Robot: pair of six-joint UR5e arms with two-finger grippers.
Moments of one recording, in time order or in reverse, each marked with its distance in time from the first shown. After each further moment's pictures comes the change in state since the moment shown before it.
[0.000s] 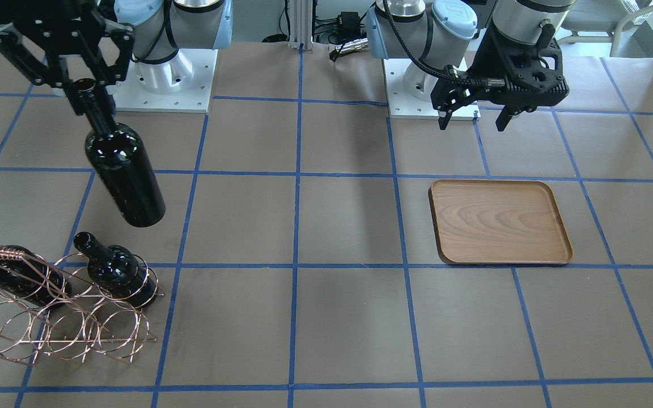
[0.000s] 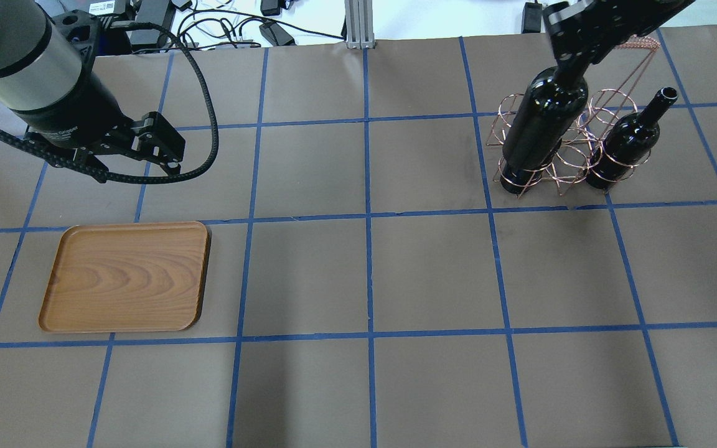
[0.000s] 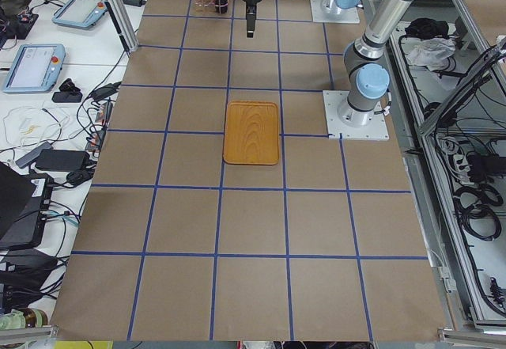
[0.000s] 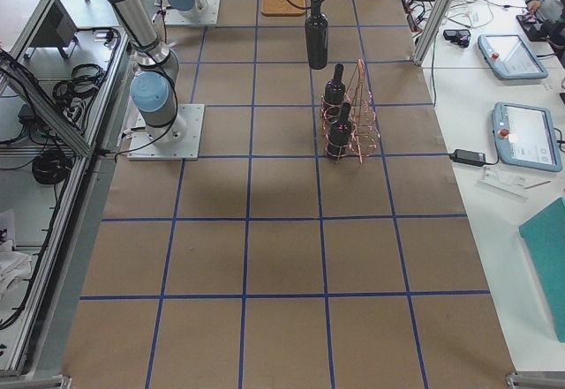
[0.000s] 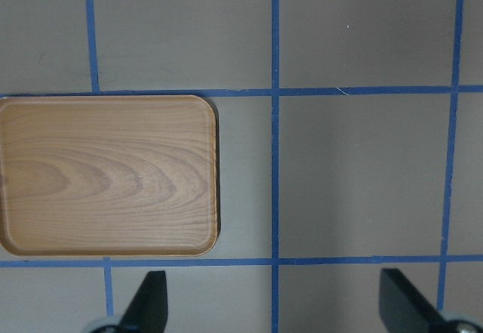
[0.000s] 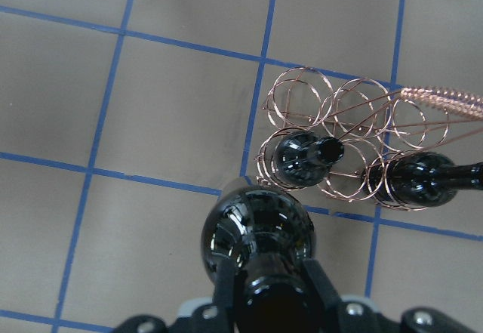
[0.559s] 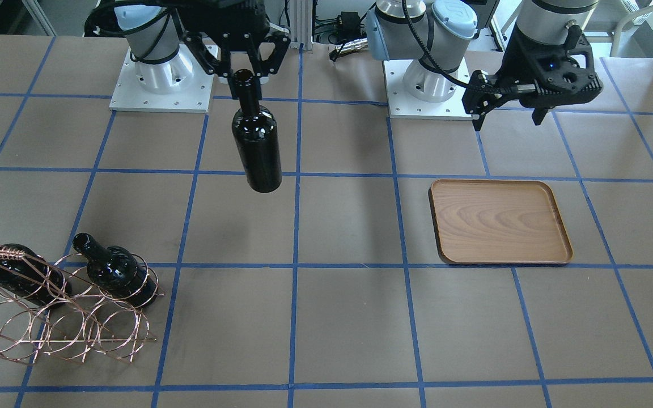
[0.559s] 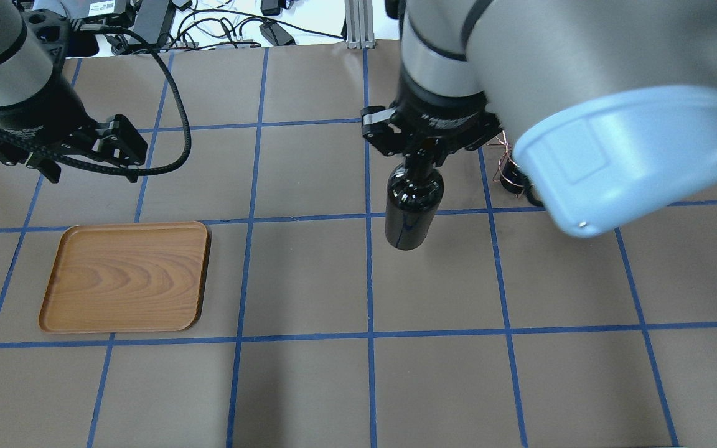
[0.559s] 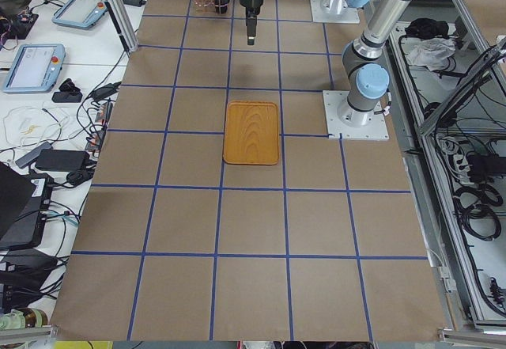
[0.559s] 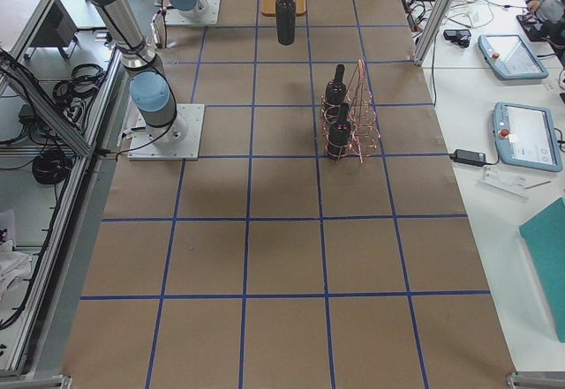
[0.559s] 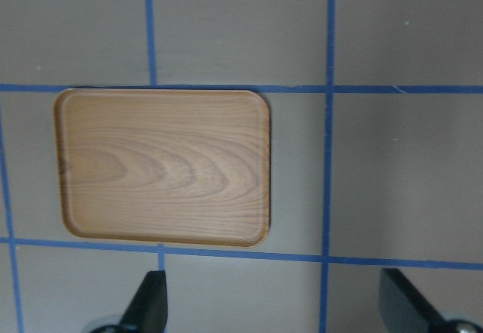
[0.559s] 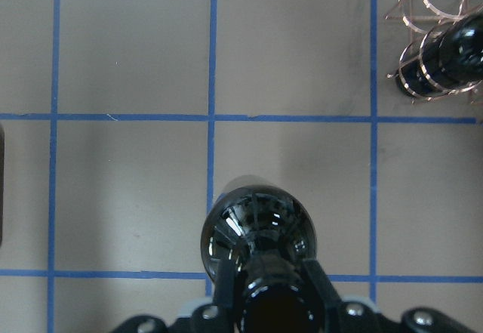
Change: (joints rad) left arm 0.048 -0.003 0.008 -0.019 0.162 0.001; right arm 0.337 0.048 0.079 -0.017 -0.003 0.512
